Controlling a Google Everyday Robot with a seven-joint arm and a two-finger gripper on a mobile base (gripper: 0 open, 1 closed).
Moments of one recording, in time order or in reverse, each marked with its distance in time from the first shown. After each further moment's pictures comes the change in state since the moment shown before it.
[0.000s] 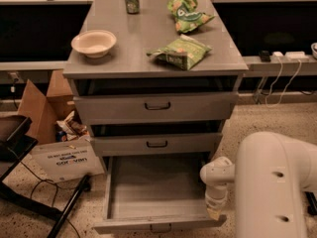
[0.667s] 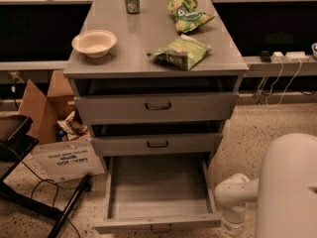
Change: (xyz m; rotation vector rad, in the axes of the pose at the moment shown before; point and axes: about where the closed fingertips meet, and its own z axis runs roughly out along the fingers) arm 0.108 0.079 -0.006 -0.076 0.123 0.219
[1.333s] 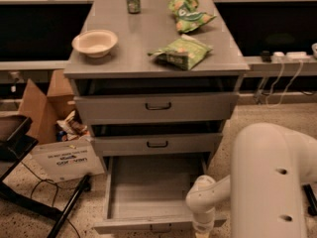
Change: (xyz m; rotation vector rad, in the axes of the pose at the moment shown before) arm -0.095 0.045 0.007 0.123 -0.083 -0.413
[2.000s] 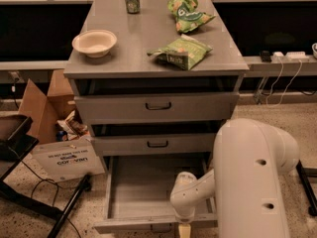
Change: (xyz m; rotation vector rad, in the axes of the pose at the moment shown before) arm -0.102 -0.019 -0.010 0.137 -0.110 -0.344
